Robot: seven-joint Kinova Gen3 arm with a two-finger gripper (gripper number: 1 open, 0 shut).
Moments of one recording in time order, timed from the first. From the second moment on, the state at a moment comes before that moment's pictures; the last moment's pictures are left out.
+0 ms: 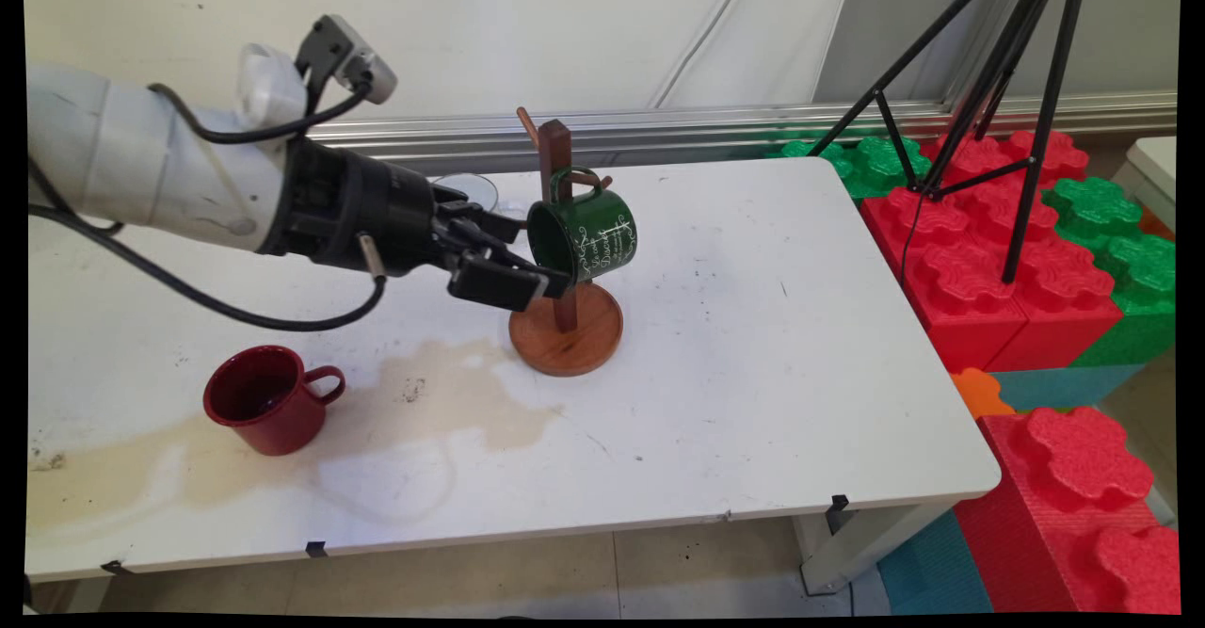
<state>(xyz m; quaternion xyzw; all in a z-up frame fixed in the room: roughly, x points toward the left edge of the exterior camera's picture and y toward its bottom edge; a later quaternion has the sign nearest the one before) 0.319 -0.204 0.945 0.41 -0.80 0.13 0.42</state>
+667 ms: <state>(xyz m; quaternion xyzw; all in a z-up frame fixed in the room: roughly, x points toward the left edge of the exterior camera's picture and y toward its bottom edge) 0.299 -0.230 0.918 0.44 -0.78 0.13 0.44</state>
